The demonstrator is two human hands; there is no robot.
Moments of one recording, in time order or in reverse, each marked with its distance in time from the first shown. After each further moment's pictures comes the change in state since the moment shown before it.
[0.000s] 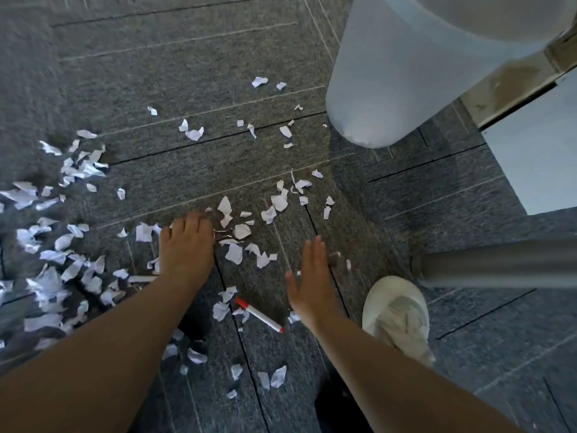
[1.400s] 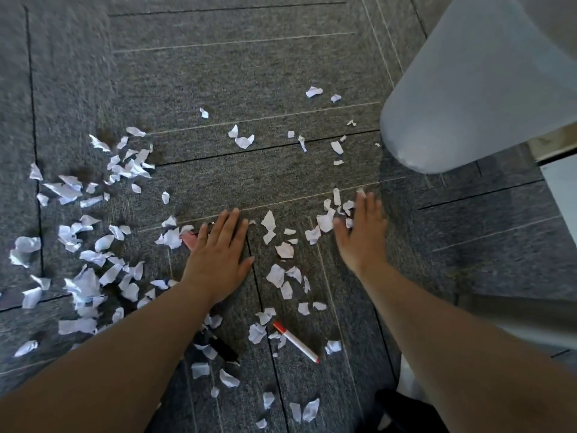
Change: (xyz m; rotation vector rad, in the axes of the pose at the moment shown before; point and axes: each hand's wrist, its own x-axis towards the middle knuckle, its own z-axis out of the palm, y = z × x) left_hand 0.013 -0.042 0.017 -0.074 -0.140 0.184; right_hand 0.121 -0.016 -0.036 -0.331 0.145 0.053
